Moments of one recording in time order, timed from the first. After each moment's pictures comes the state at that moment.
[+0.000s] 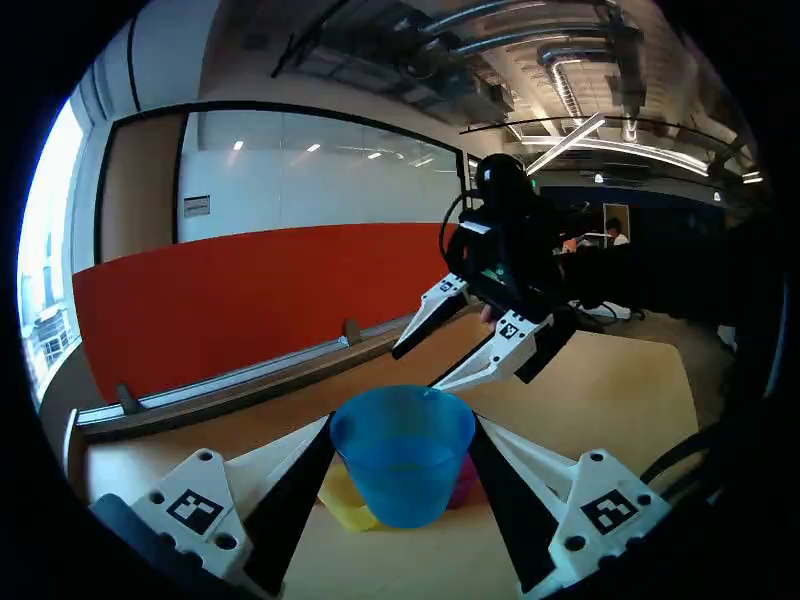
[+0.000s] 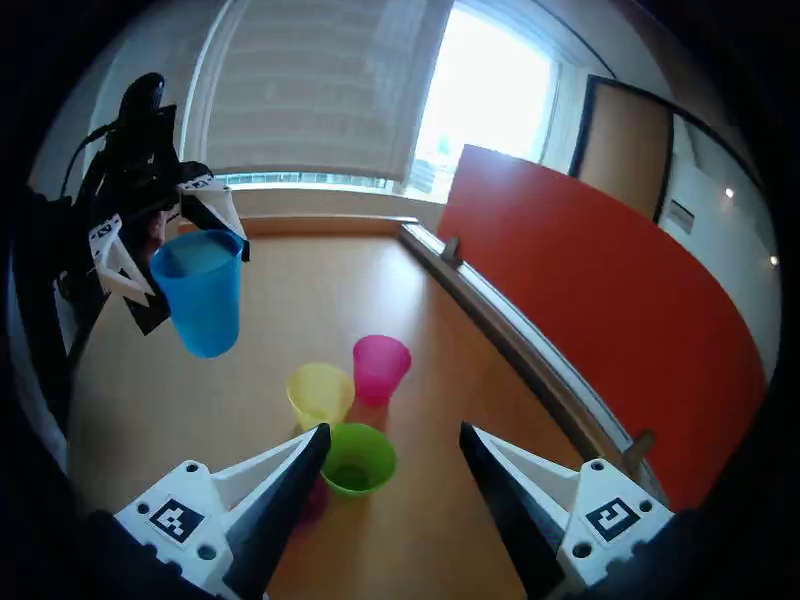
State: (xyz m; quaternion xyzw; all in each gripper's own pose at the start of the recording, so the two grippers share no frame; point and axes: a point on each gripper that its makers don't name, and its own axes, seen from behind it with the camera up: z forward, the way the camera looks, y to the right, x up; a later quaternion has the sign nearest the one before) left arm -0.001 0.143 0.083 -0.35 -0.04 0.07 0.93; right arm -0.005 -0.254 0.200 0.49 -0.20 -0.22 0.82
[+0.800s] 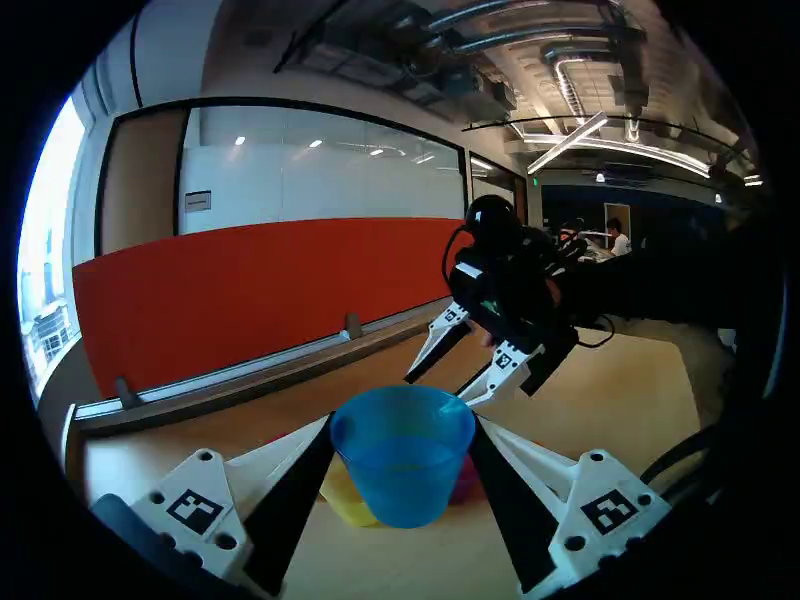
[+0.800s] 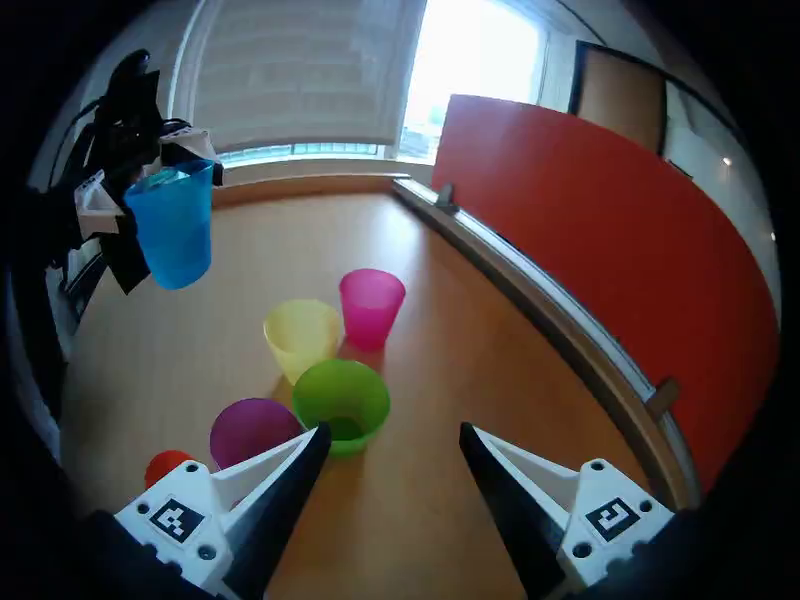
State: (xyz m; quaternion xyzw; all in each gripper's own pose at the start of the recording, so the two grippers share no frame) left arm -0.011 0.138 0.089 -0.35 -0.05 0.07 0.93; right arm -0.069 -0.231 0.203 0.48 -0.26 -0.21 0.81
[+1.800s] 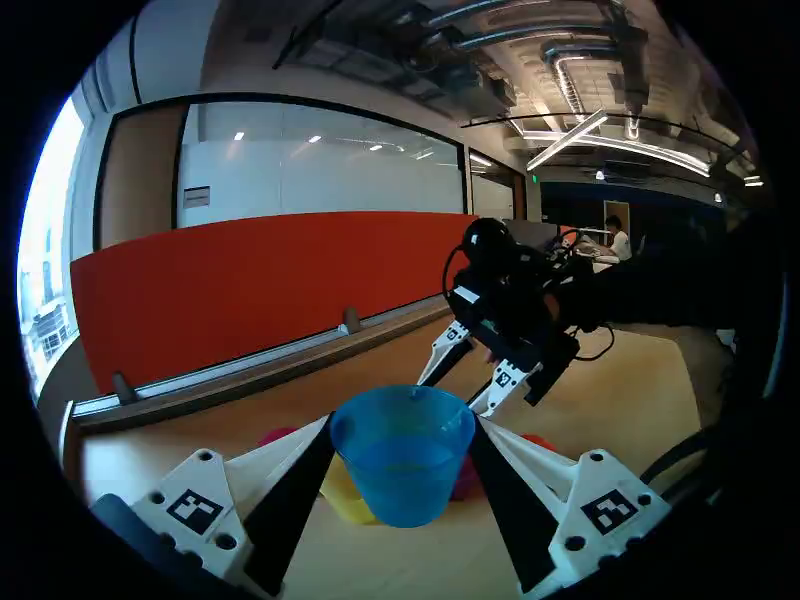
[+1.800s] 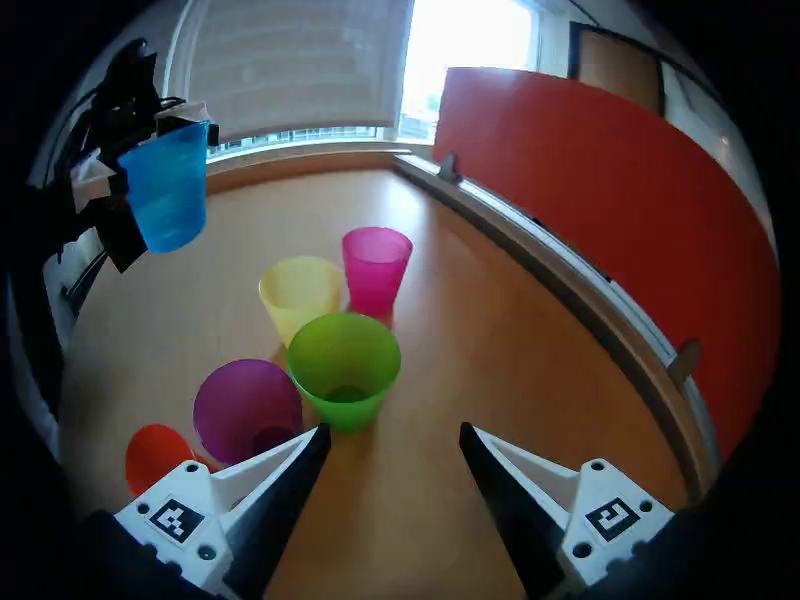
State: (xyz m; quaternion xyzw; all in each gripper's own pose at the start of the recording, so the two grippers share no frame) left arm -0.019 0.141 0.093 -0.35 -0.06 0.07 0.93; right arm -0.108 -0.232 0.194 0.48 -0.28 -0.21 0.80
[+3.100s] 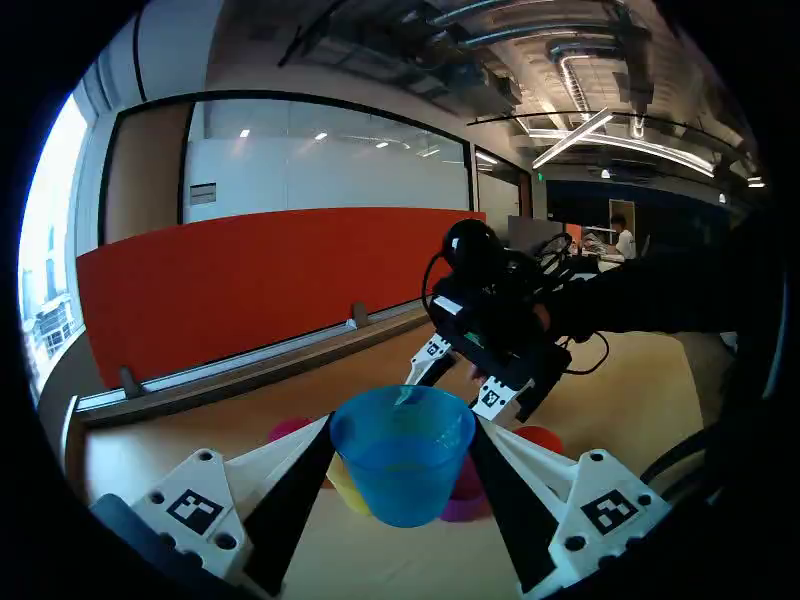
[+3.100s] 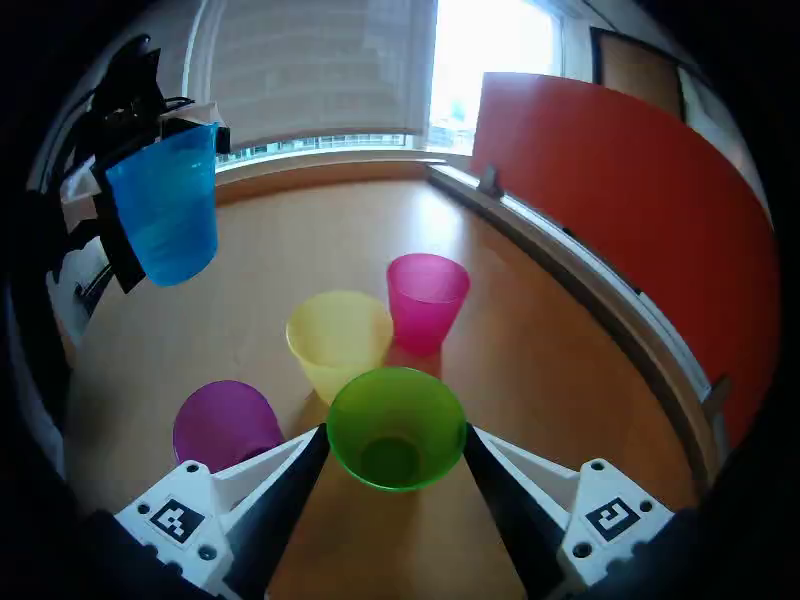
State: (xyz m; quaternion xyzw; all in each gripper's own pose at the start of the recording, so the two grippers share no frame) left arm -0.025 0.126 0.091 -0.34 -0.06 0.07 0.94; right arm -0.113 -0.295 0.187 0.52 -0.28 -0.20 0.78
